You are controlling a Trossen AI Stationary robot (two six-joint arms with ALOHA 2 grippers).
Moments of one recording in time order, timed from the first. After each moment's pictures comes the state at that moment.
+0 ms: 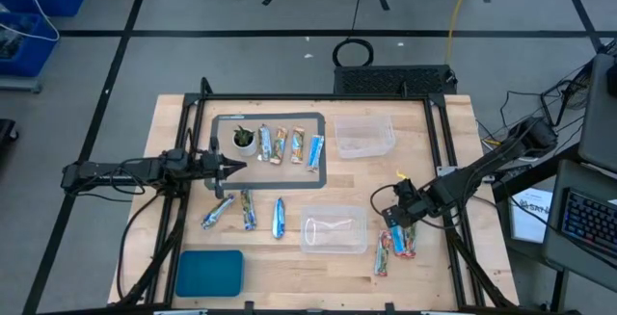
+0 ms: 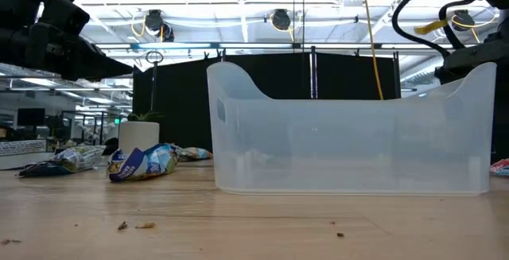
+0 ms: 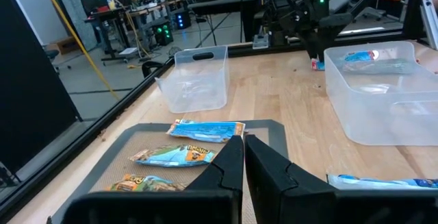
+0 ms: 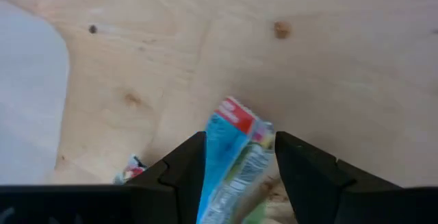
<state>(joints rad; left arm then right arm) 0.06 0.18 0.01 0.03 -0.11 0.14 0.50 1.19 0.52 -0.63 0.08 1.70</state>
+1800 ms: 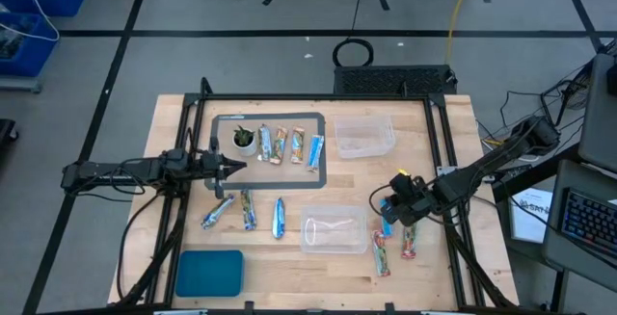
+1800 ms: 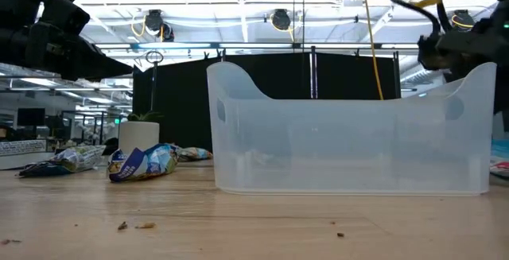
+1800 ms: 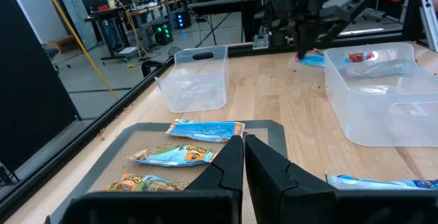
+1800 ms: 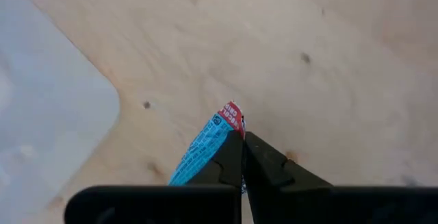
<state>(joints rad) 0.06 0.18 0.01 0.03 -0.11 0.13 0.51 1.12 0.52 -0.60 0.43 1.35</state>
